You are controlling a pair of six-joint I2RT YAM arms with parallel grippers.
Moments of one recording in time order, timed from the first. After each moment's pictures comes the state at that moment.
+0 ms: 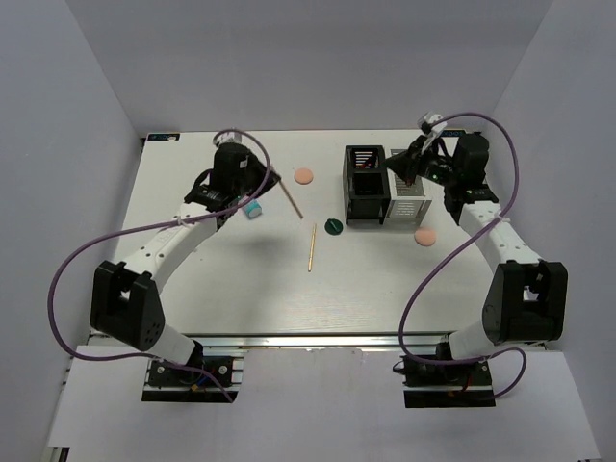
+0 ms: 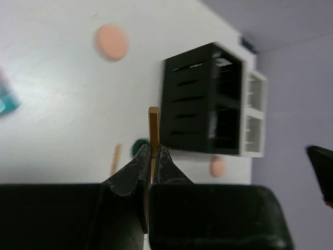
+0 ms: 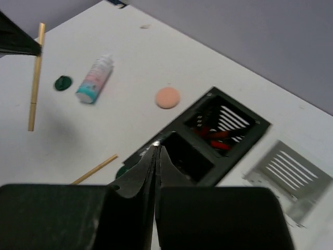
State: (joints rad) left arm -0.40 1.49 1.21 -0.25 -0.03 -0.86; right arm 0.09 1.48 1.09 0.22 -0.86 -0.04
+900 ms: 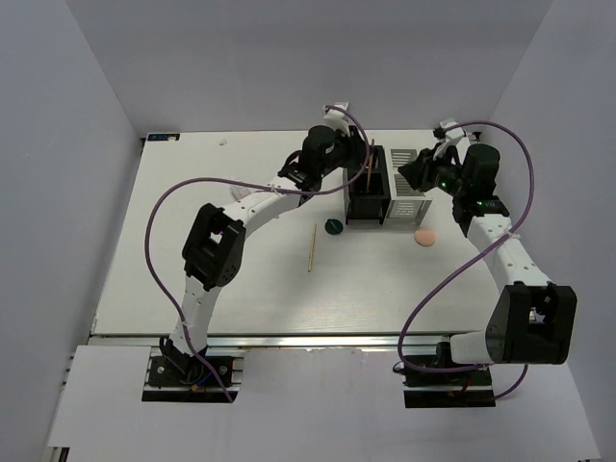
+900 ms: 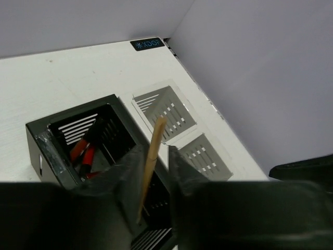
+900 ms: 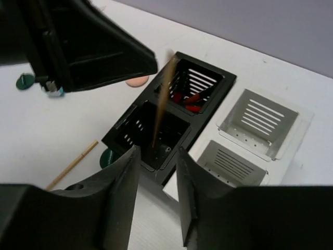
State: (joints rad) left arm -0.67 2.17 1.82 0.26 0.09 -0.46; right arm 0.03 1.36 1.02 0.12 -0.61 0.00
